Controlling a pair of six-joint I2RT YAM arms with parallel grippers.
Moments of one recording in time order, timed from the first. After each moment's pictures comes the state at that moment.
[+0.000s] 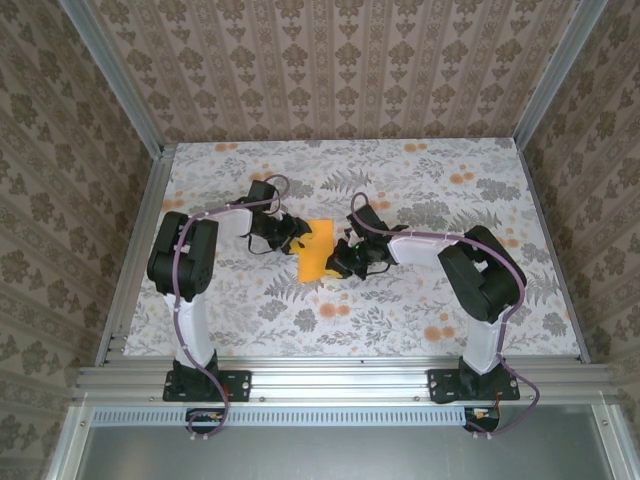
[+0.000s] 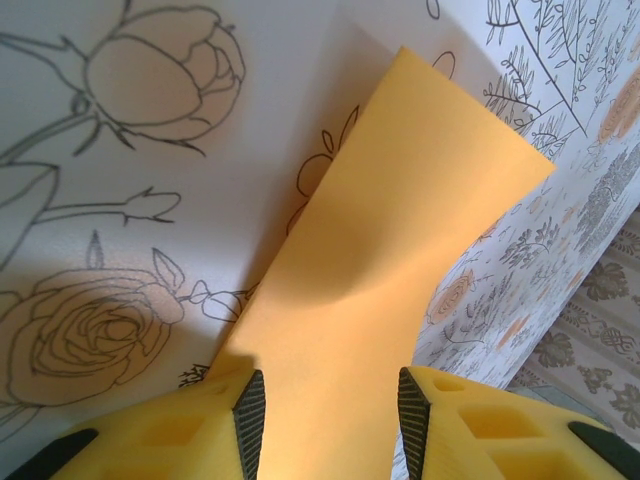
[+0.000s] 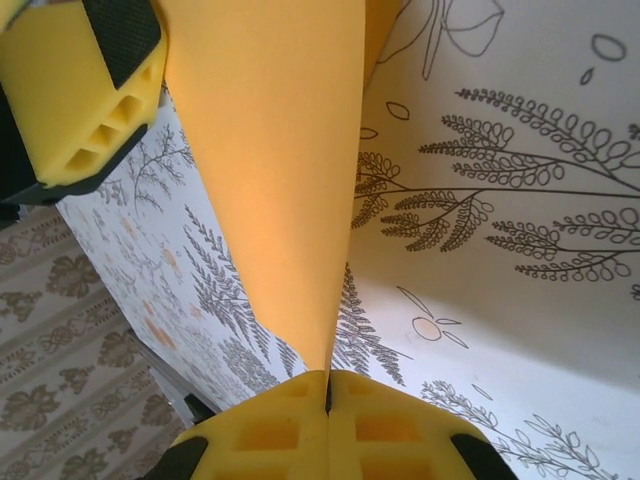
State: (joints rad) left arm -0.36 1.99 1.19 -0.34 0.68 -0.91; right arm 0.58 1.87 1.06 -0.19 -0.58 1.07
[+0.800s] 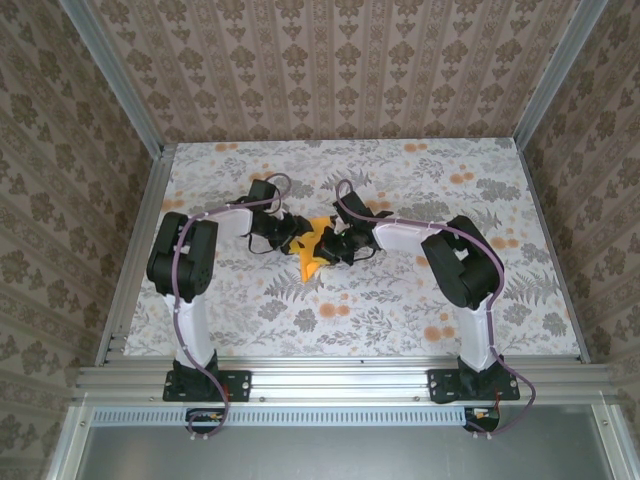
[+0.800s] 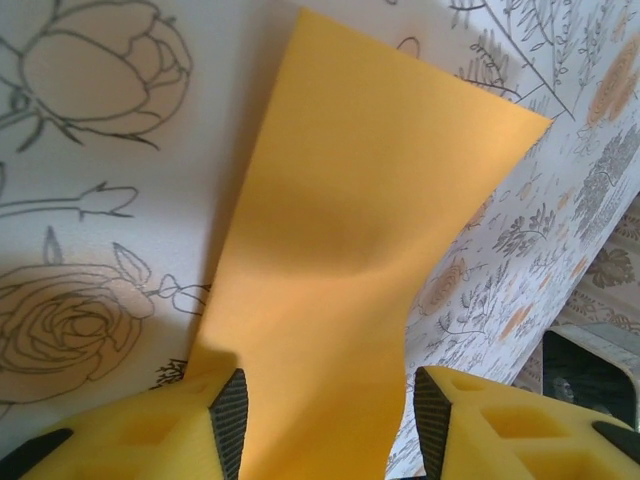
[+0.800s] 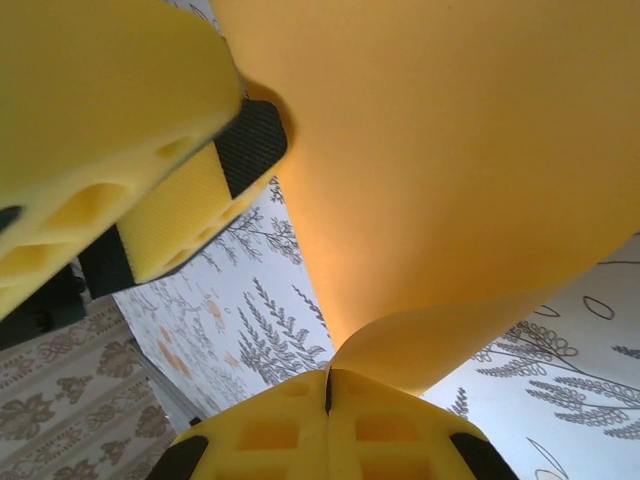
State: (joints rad) left arm -0.36 1.98 1.20 -0.34 0.68 -0.87; right arm 0.59 2.02 1.28 -0.27 -0.58 1.00
